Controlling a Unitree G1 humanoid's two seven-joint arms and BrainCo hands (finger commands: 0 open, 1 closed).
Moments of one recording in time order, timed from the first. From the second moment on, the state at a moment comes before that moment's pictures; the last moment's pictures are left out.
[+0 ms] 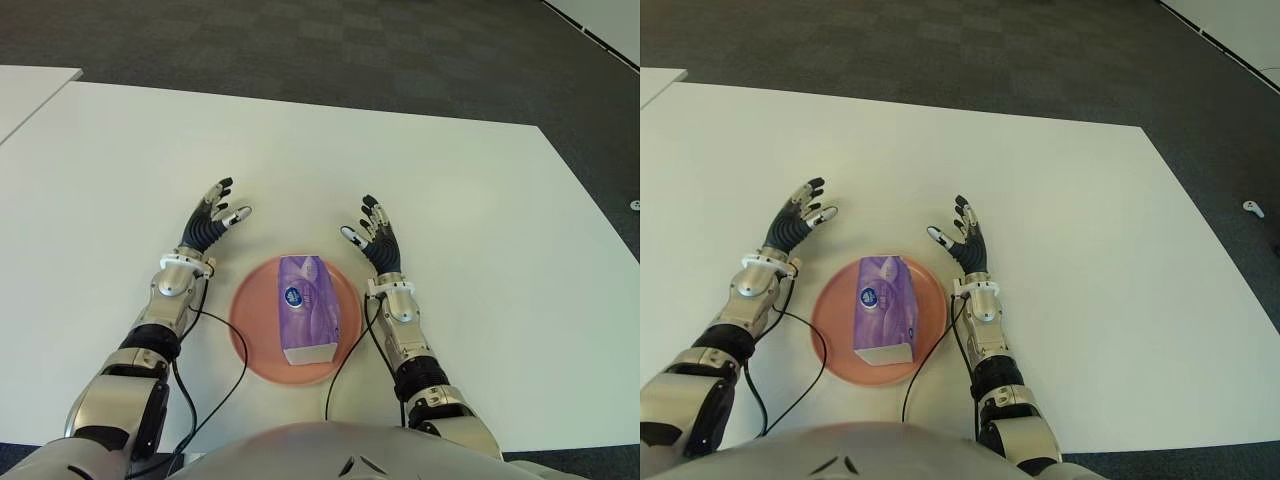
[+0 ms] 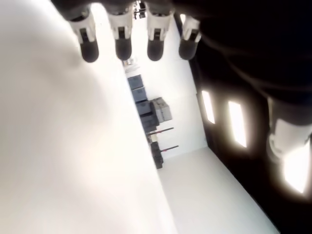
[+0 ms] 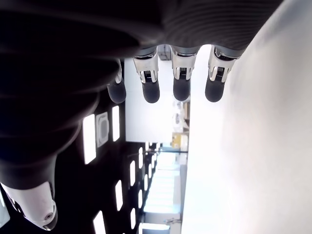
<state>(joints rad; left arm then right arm) -0.32 0.24 0.01 0.93 0.03 -0.67 -0.05 -0.18 0.03 0.01 0.64 -0.07 -0.53 -0.03</state>
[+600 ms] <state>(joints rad) -0.23 0.20 -0.01 0.82 0.03 -0.68 -0.07 -0.16 0.03 0.01 0.61 -0.06 -0.50 -0.02</state>
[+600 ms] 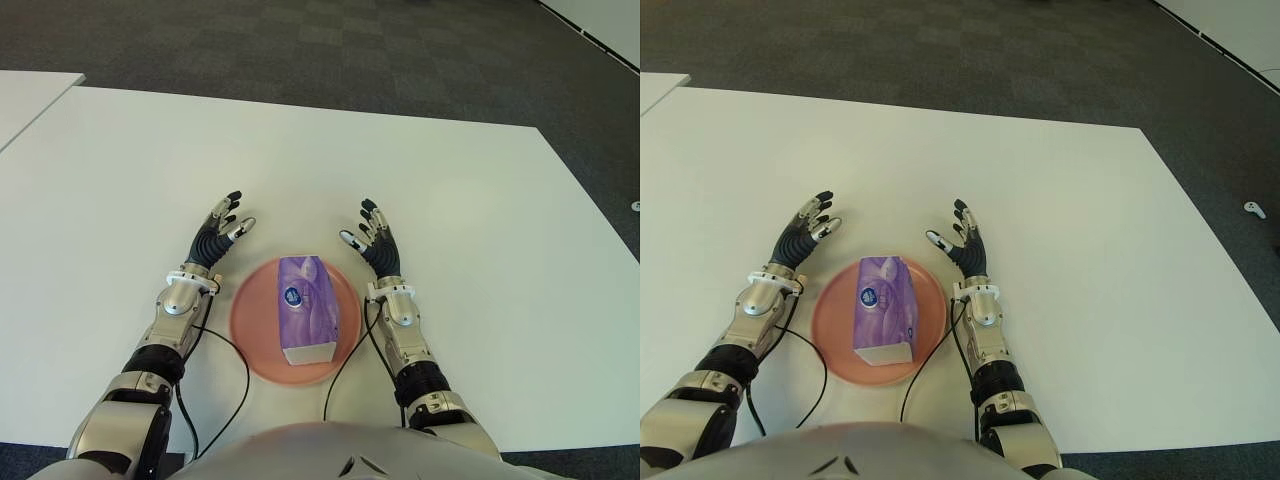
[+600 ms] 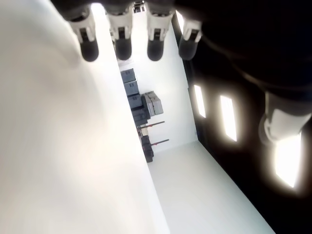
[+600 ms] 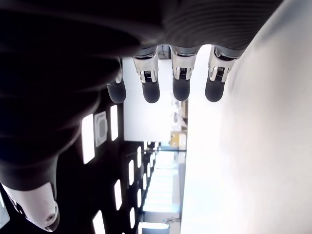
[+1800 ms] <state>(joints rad) 0.00 0.04 0.01 0.50 -0.02 -0.57 -0.05 -0.11 0.03 0.02 0.53 -0.06 -0.44 -0.03</state>
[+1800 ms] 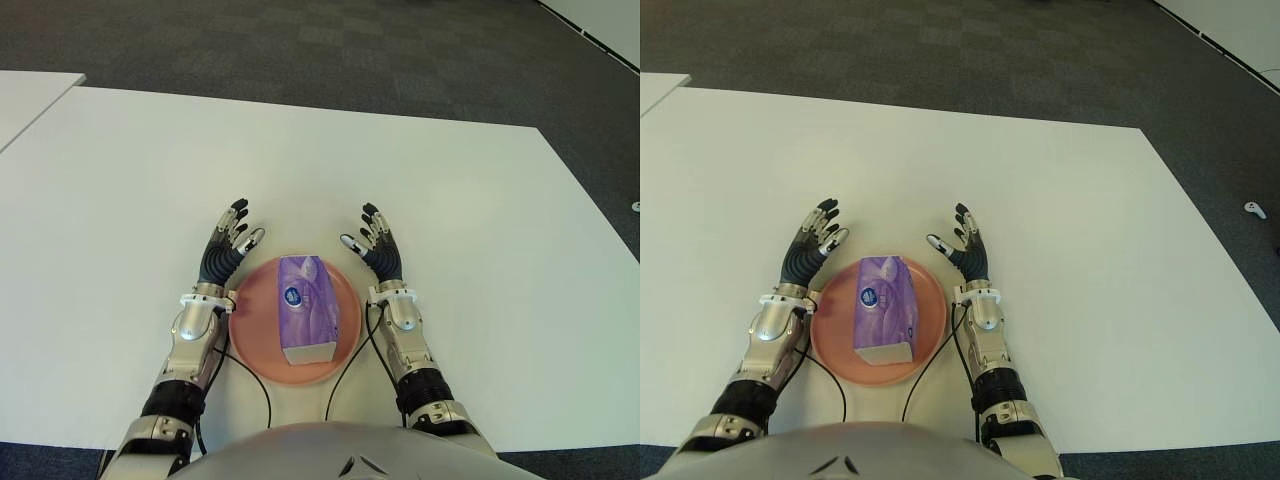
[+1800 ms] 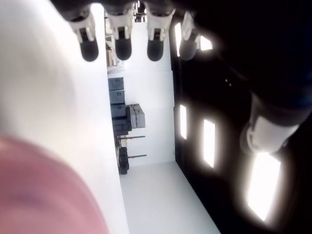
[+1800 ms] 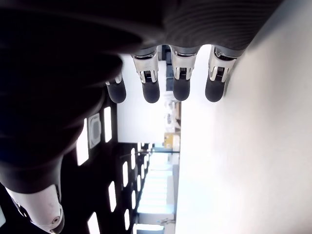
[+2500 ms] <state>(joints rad) 0.05 -0.02 0.04 0.43 0.02 -0.53 0.11 -0.09 0.04 0.02 0.51 -0.10 -0.44 -0.14</state>
